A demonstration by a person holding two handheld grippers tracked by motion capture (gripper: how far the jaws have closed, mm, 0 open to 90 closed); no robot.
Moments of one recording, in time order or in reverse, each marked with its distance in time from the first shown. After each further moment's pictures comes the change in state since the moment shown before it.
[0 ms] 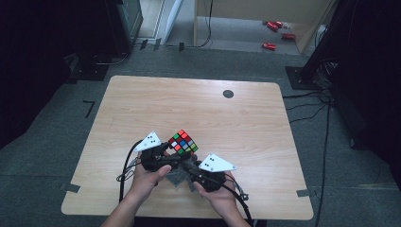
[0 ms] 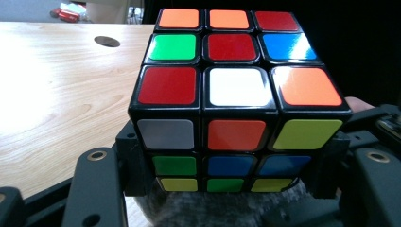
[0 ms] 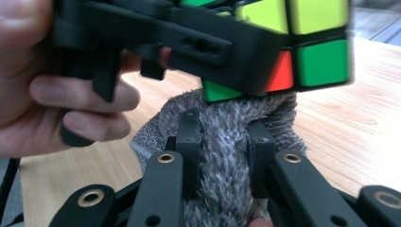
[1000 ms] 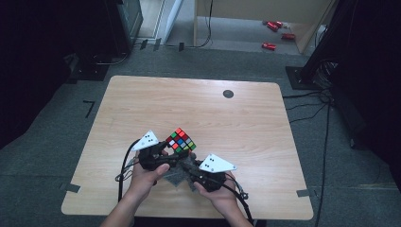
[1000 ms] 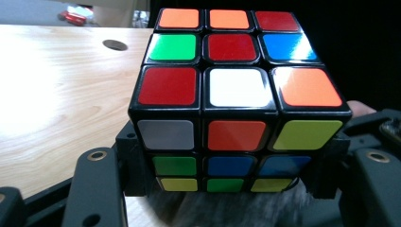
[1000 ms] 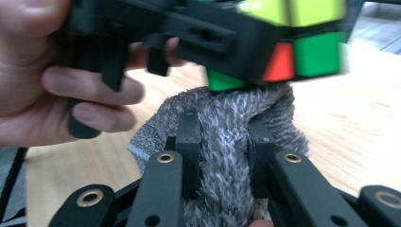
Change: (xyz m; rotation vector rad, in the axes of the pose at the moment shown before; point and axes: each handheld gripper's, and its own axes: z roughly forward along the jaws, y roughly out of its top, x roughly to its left) left arm 0.004 0.002 -0.004 -0.017 0.024 -0.013; right arm -0.008 0.000 -0.003 -0.025 0.025 -0.022
